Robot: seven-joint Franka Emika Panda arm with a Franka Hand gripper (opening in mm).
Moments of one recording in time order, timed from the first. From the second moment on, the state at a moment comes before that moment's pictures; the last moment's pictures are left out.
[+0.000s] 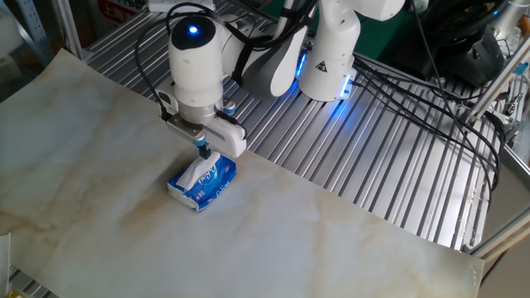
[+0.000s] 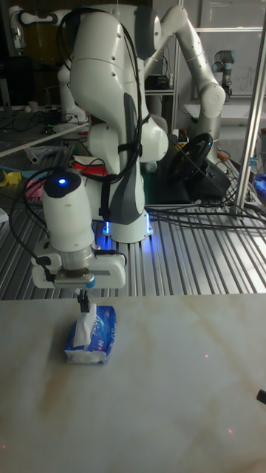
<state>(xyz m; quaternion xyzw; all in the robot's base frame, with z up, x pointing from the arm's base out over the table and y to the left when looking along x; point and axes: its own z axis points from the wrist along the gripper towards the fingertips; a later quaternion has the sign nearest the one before) 0.474 -0.101 0.128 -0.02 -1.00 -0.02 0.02</state>
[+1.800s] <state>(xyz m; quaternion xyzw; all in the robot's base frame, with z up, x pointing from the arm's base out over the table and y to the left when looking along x) 0.474 -0.101 0.128 -0.02 -1.00 -0.02 0.01</state>
